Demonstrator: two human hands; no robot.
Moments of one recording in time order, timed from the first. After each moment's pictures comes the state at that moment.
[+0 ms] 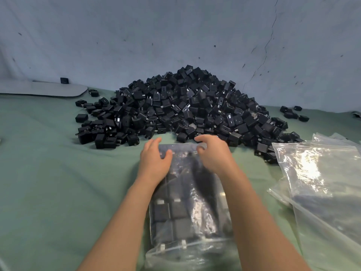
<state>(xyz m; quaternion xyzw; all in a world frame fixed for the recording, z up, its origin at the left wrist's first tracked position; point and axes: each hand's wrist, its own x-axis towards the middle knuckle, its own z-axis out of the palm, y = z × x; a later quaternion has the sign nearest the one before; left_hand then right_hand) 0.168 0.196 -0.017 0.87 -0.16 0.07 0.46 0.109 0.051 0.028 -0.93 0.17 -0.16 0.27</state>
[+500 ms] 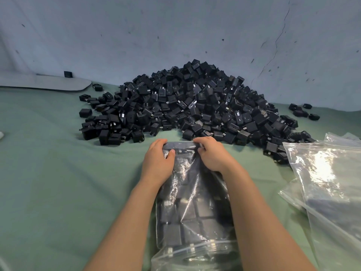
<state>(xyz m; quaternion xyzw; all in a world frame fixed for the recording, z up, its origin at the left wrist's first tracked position) 0.172 0.199 -0.024 0.86 -0.15 0.07 0.49 0.136 0.046 0.010 -0.97 0.12 -0.02 0.22</state>
